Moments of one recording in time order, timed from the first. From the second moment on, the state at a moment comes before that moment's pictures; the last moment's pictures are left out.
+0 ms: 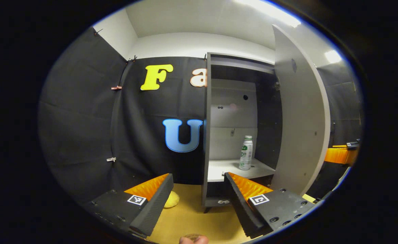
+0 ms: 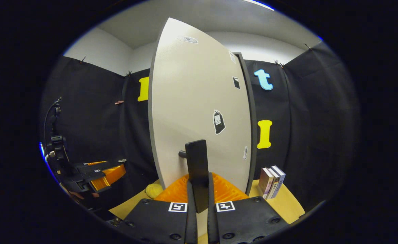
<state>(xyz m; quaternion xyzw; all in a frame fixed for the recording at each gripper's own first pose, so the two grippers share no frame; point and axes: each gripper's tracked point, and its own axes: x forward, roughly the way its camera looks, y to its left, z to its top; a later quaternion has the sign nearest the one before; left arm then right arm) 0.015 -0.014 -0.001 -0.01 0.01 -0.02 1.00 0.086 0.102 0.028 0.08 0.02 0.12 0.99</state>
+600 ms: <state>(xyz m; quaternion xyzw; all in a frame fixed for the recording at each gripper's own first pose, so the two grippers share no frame) 0.037 -0.073 -0.001 -0.01 0.01 -0.07 1.00 0.075 0.053 0.023 0.07 0.03 0.09 0.99</state>
